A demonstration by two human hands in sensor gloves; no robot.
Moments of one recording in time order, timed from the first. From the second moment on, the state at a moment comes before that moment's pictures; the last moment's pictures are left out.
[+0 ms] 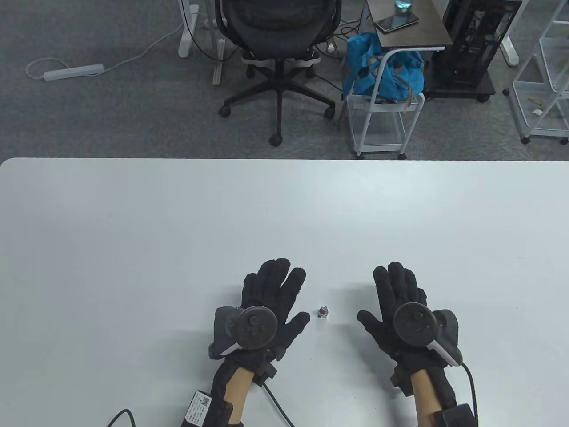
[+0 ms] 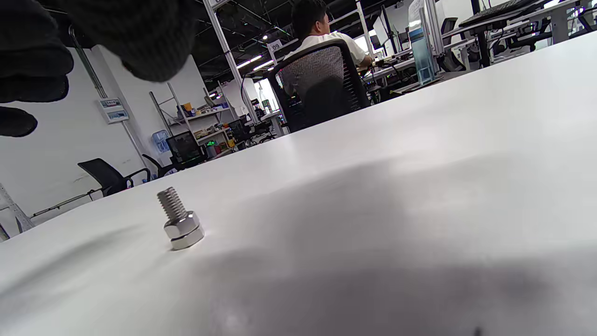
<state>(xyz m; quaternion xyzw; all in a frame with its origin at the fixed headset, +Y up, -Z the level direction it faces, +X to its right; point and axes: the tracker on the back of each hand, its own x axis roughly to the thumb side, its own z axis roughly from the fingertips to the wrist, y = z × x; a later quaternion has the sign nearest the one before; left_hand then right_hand) -0.095 -0.701 -0.216 0.05 -0.23 0.25 0.94 0.205 -0.724 -0.213 0.09 0.01 0.97 0.22</state>
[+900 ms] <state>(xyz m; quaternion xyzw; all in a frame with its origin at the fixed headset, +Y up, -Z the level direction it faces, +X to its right) -0.089 -0.700 -0.214 0.06 -0.23 0.26 0.94 0.150 -0.712 -0.210 0.17 -0.01 0.97 0.16</state>
